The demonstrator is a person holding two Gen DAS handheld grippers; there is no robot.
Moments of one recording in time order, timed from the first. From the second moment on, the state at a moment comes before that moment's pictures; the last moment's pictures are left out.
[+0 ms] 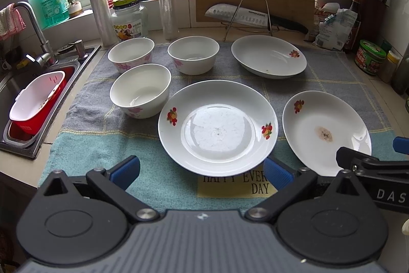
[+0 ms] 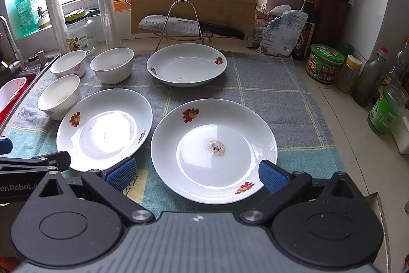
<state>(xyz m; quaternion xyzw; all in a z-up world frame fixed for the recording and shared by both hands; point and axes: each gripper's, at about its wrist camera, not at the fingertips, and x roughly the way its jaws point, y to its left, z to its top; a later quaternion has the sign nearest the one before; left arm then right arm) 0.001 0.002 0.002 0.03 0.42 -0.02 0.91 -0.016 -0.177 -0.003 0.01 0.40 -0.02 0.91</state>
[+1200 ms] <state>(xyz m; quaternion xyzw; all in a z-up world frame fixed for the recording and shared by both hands) 0.002 0.005 0.004 0.03 0.43 -0.01 0.90 -0.017 -0.175 -0.002 0.00 0.40 -0.02 0.92</state>
